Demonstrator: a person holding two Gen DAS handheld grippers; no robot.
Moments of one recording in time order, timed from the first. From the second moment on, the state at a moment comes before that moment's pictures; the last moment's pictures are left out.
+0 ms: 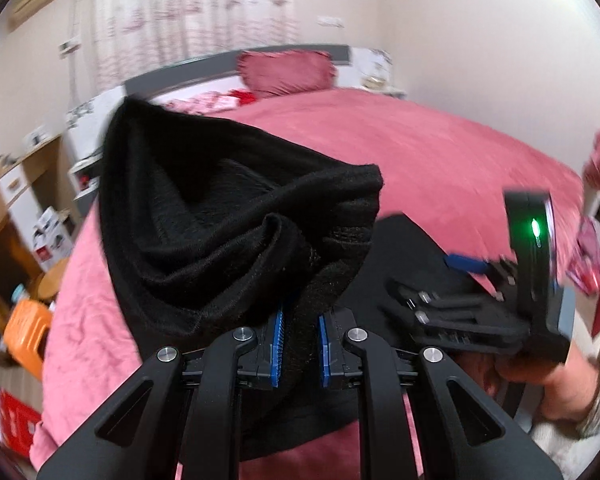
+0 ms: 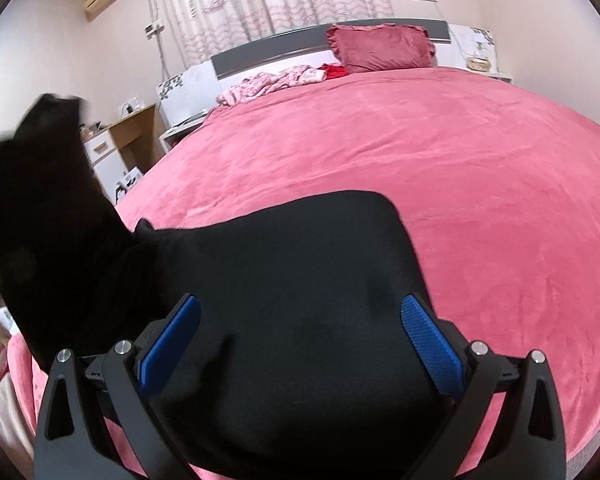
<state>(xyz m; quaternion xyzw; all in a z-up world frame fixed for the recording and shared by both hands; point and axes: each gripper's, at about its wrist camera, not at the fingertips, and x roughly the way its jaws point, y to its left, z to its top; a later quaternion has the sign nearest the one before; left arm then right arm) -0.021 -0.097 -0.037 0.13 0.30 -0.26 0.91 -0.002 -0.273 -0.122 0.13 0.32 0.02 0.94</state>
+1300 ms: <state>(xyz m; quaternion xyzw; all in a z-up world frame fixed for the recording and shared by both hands) 0.050 0.047 -0.098 -0.08 0.40 -0.12 0.90 -0.016 -0.247 -0.060 0.22 0.33 0.17 0.90</state>
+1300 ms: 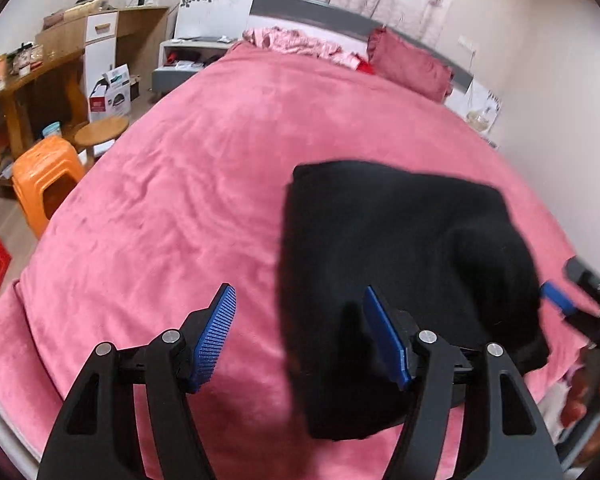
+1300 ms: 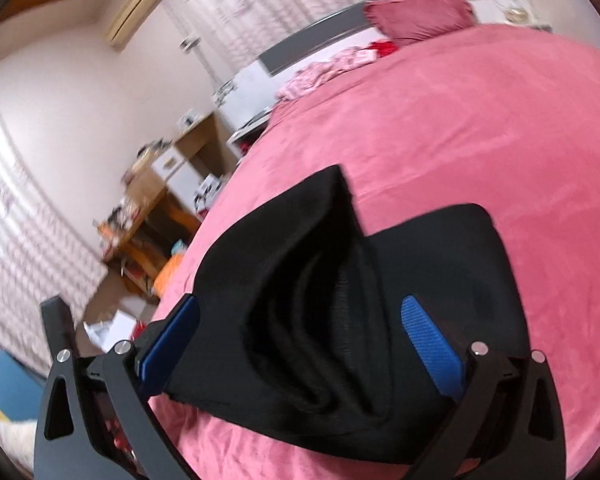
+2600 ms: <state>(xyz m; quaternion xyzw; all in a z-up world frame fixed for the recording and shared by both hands) 0.055 0.024 -0.116 -0.02 0.44 -0.11 0.89 0.026 -0.257 -0.105 0.22 0.43 0.14 0.87</state>
